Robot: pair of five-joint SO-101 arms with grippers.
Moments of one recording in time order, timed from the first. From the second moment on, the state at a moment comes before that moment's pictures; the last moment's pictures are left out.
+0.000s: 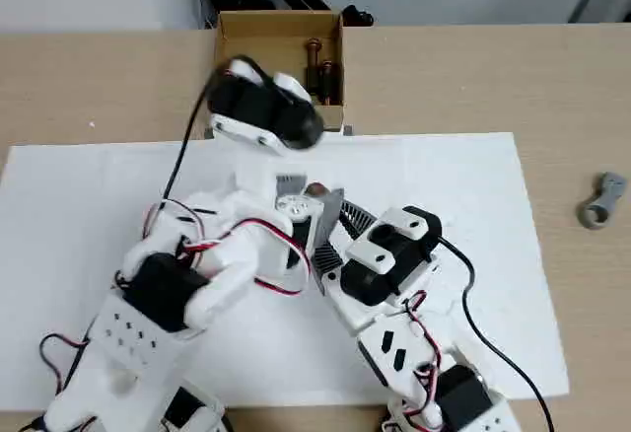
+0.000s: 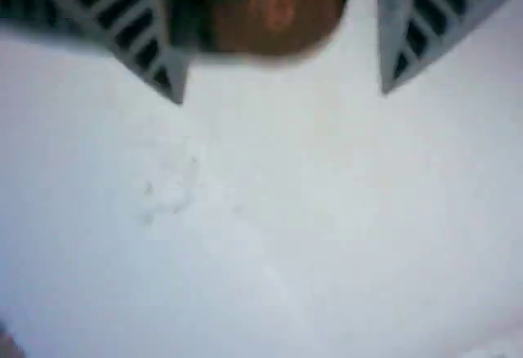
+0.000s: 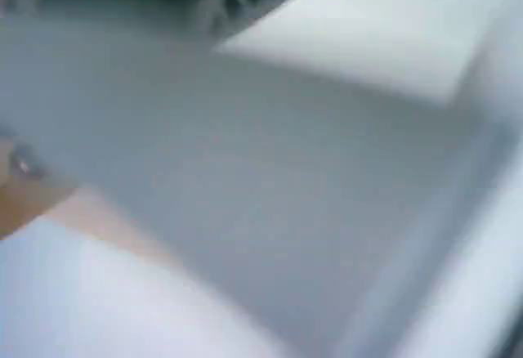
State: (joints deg) left arm 30.2 -42.6 24.7 70.7 17.6; right arm -36.0 -101.0 81.1 30.6 -2.4
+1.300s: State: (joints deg) left arm -2.0 -42.6 15.4 88.6 17.8; right arm -31.6 -97.1 78.2 25.0 -9.7
